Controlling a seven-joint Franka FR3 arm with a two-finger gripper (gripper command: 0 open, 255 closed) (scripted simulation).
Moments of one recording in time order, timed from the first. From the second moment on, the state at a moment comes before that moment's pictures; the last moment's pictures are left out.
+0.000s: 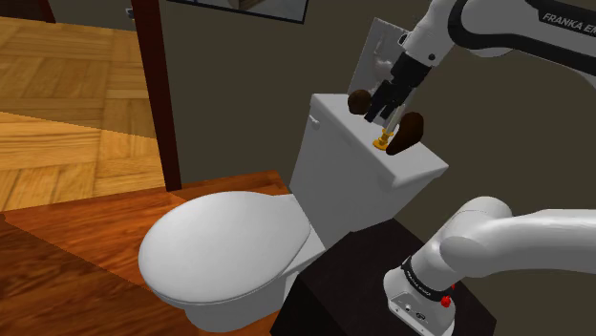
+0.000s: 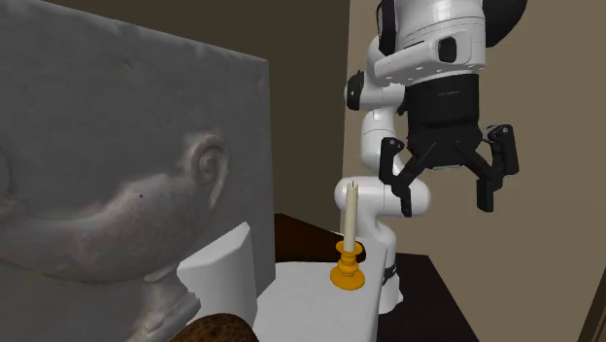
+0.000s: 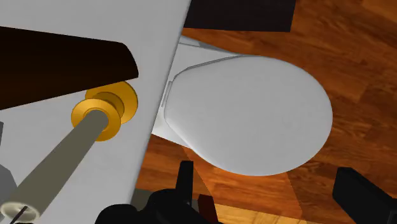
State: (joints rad) arm -0.01 -0.76 -0.03 -2.35 0.12 1.69 -0.06
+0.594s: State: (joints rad) arm -0.26 -0.71 0.07 -2.38 0.00 1.77 0.39
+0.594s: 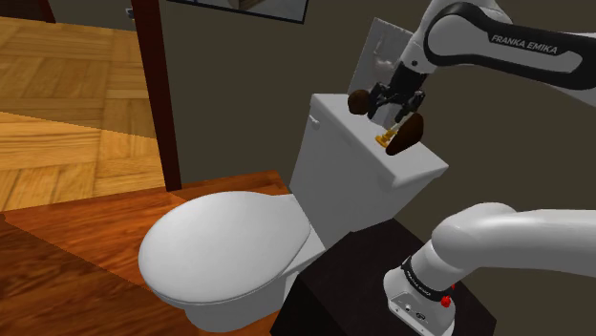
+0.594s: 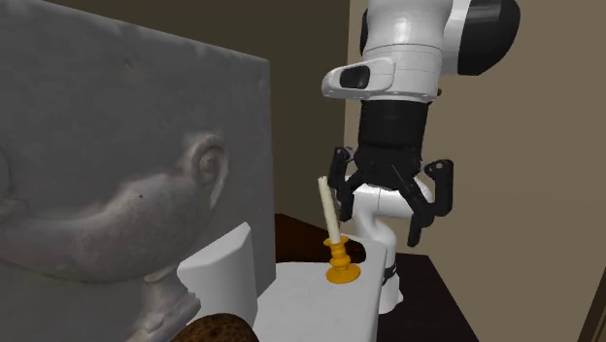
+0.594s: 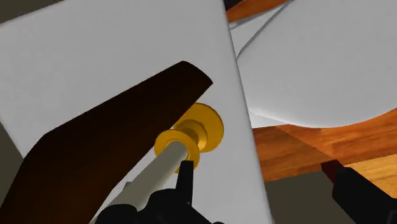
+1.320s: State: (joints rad) arm -0.56 -0.76 0.18 -2.47 -0.13 1.76 0.97
